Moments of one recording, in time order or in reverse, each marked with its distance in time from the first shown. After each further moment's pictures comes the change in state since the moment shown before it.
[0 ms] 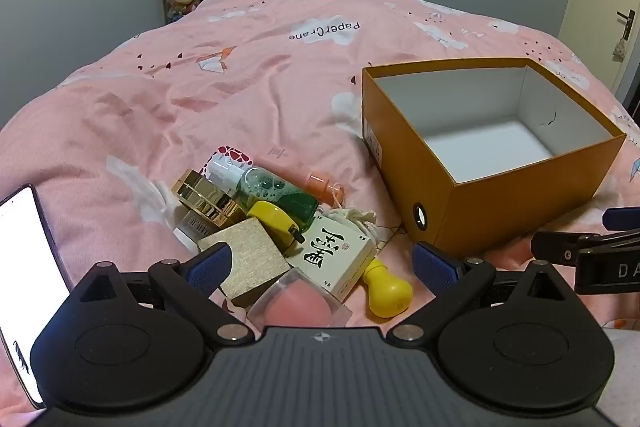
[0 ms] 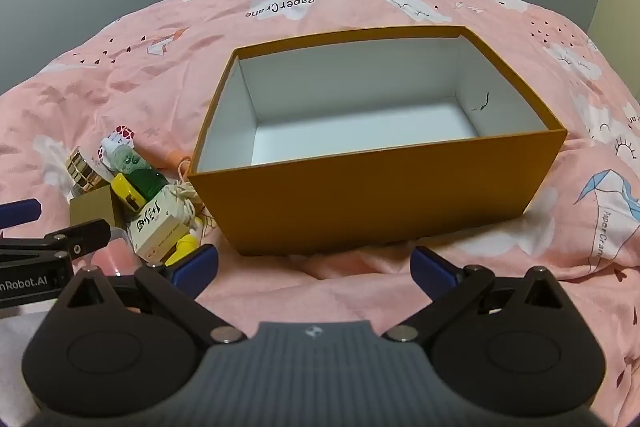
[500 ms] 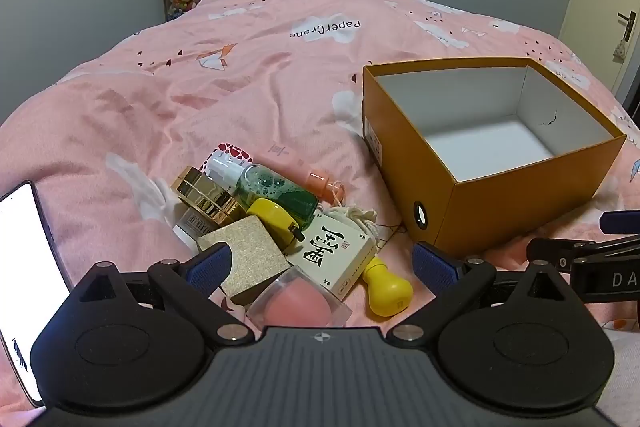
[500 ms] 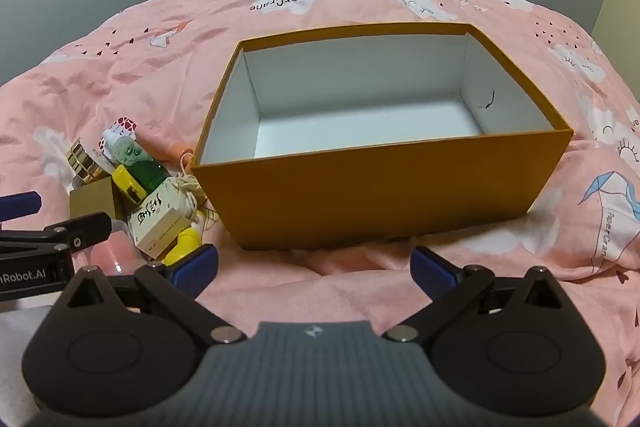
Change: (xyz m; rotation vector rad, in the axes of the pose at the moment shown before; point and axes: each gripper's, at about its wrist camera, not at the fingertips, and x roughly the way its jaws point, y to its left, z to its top) left arm 0.000 0.000 0.000 -0.004 0.006 -0.004; right arm 0.002 0.005 -0.005 -0.008 0.002 -0.009
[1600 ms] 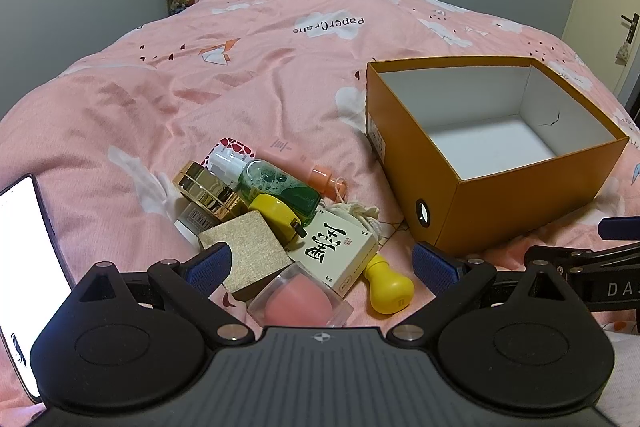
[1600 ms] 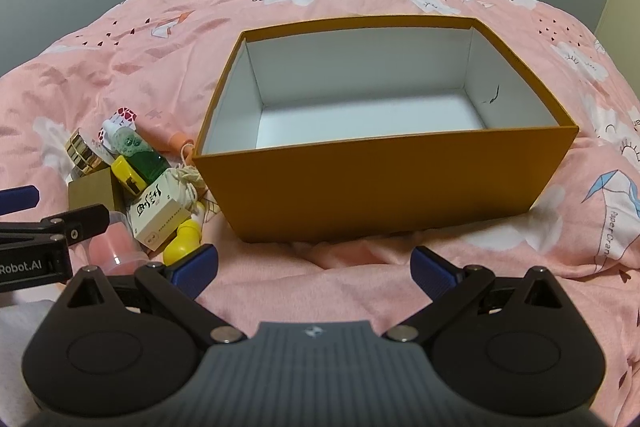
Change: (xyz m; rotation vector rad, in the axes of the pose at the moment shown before) left arm 0.000 0.000 0.000 -0.005 0.006 -0.003; right arm 0.004 0.000 0.003 -0.017 0.035 0.003
